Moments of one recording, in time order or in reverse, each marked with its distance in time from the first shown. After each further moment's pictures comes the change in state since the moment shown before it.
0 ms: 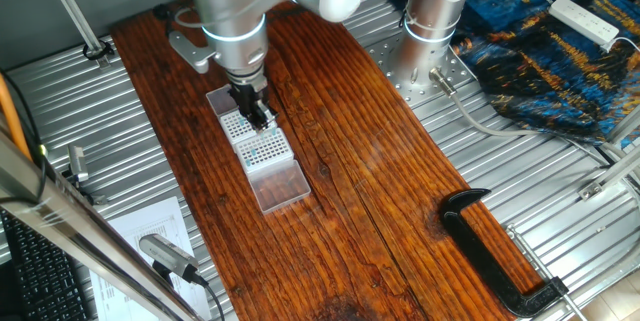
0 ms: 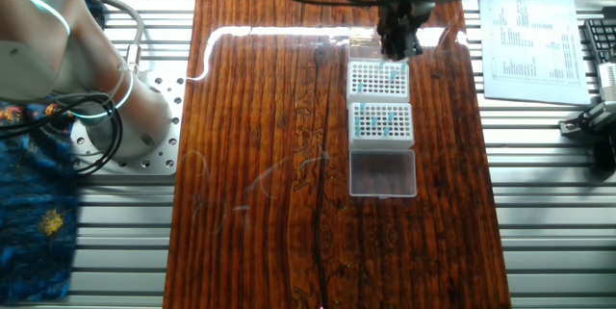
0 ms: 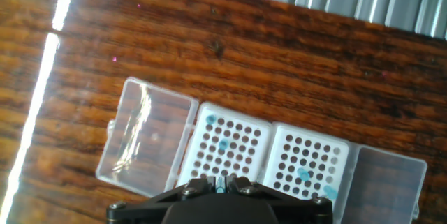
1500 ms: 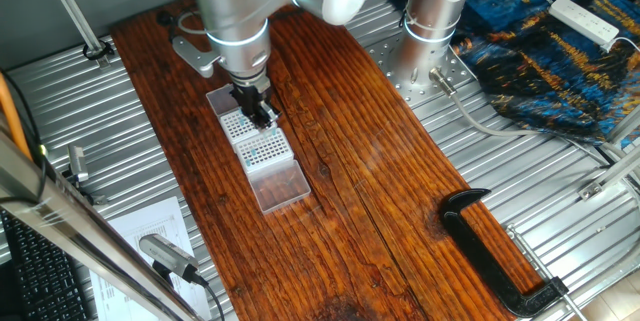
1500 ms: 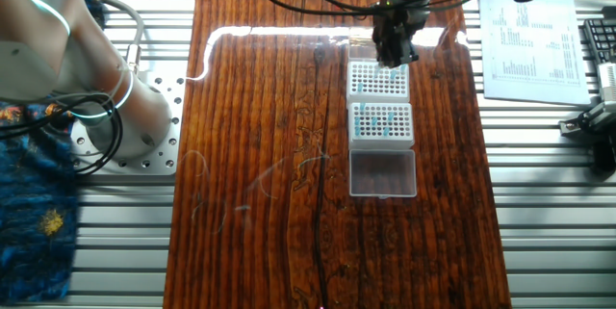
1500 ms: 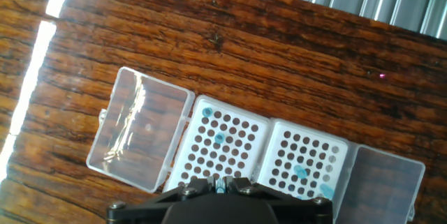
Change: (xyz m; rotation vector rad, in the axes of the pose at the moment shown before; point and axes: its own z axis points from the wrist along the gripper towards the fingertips) arm 0.005 -0.002 0.002 0.029 0.037 -0.052
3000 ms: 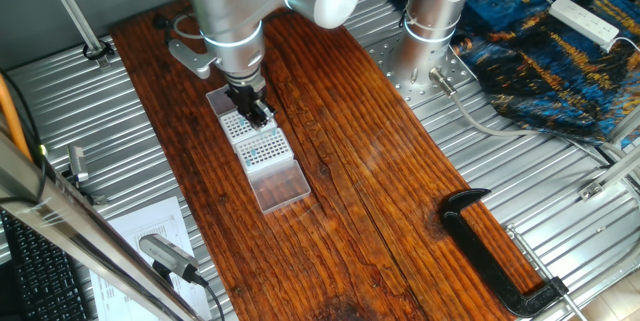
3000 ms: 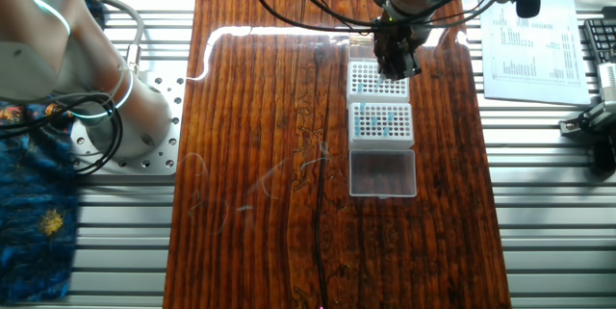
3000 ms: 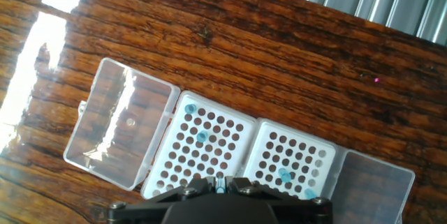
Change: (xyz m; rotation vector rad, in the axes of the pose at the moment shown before) arm -0.001 -0.018 0.016 -0.002 0.001 -0.041
